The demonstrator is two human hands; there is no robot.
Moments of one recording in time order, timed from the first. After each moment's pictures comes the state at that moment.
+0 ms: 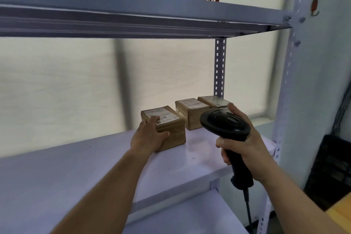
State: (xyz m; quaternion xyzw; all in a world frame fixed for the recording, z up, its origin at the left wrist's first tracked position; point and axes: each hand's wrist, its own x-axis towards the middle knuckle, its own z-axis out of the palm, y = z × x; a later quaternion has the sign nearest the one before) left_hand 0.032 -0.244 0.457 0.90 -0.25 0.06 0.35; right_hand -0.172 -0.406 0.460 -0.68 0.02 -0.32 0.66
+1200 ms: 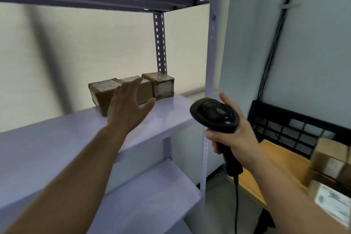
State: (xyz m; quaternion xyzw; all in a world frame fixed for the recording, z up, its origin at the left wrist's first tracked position) left_hand -0.079 -0.310 0.466 0.80 -0.43 0.22 0.35; right_hand -0.326 -0.431 0.433 -0.71 0.13 -0.38 0.58
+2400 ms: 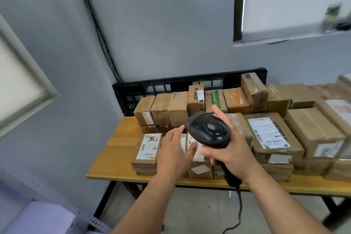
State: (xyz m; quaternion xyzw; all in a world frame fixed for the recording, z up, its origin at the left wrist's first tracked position) left_hand -0.636 -0.509 0.307 0.62 -0.73 -0.13 0.27; right_hand -0.802 -0.469 0.331 -0.59 0.39 -0.54 0.45
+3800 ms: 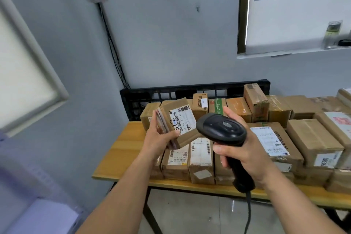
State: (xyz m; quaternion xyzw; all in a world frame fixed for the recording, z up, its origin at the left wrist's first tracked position) left_hand -0.590 -0.514 0.360 0.60 -0.50 -0.44 0.45; right_hand -0.822 -0.455 0.351 -0.61 0.37 -0.53 0.46
